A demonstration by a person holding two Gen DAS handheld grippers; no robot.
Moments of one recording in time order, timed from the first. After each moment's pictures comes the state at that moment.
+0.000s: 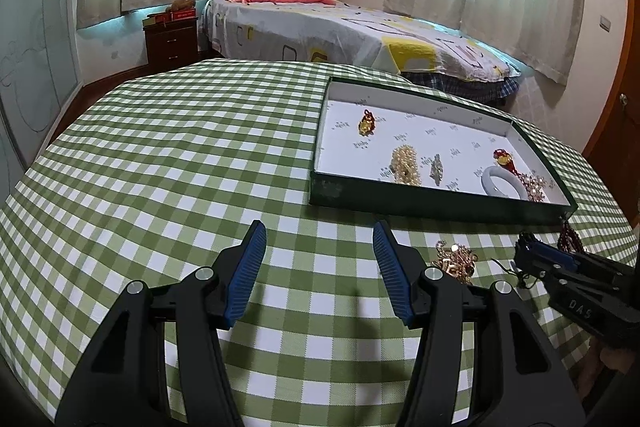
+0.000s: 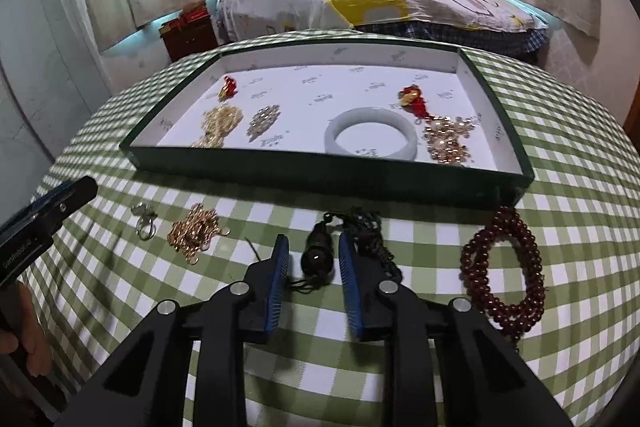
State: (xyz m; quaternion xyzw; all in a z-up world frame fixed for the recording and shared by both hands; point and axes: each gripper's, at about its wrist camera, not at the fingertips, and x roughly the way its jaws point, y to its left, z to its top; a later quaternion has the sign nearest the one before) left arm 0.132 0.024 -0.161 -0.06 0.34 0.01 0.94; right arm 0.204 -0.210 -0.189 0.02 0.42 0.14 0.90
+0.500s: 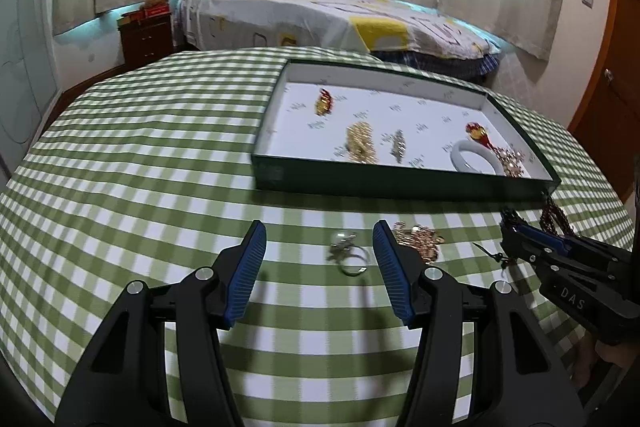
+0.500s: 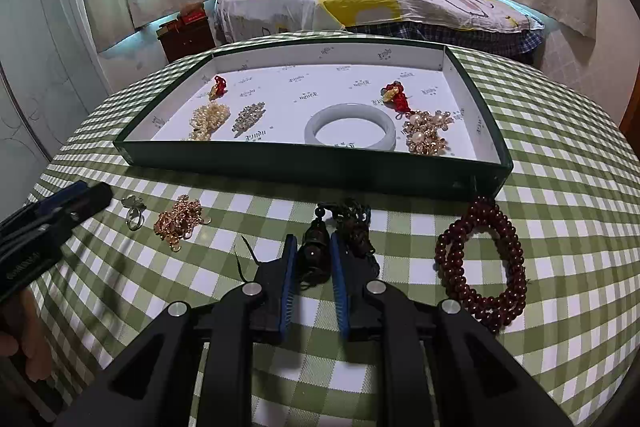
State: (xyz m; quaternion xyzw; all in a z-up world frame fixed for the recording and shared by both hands) left arm 0.140 -0.011 -0.168 -0.04 0.37 -0.03 0.93; right arm 0.200 -0.229 -0.189 0.02 0.41 0.13 0.90
